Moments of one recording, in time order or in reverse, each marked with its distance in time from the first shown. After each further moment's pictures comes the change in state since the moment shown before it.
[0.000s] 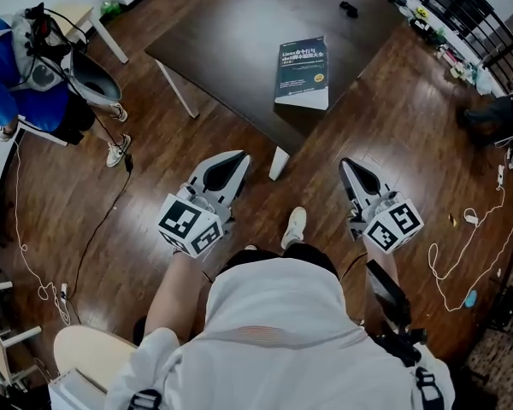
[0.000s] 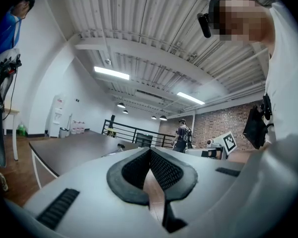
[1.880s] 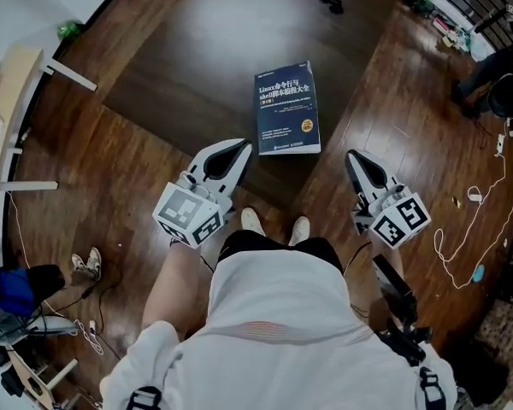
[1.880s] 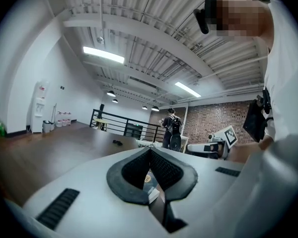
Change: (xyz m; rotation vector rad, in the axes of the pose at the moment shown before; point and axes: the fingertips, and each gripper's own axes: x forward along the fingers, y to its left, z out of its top) left arm 0.231 0.155 0.023 0.009 0.134 -0.152; right arm 0.131 -0.199 0.039 0.080 0.013 -0.158
